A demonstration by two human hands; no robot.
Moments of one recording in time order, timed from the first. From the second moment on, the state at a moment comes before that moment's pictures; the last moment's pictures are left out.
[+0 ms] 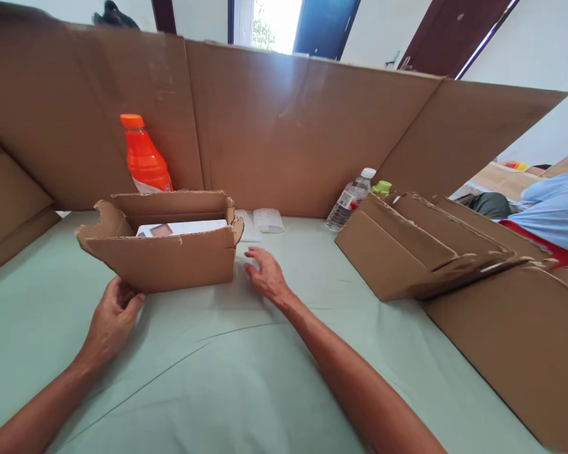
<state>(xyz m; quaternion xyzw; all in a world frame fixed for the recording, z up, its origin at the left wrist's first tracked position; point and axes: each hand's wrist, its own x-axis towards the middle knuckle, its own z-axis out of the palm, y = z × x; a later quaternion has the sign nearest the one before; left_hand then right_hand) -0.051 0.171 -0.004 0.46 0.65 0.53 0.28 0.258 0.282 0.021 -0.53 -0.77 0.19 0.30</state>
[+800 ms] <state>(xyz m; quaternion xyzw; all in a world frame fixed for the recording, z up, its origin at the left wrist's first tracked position) -0.052 0.166 -0.005 0.50 0.66 0.54 0.13 0.330 0.183 0.110 -0.53 -0.56 0.31 0.55</state>
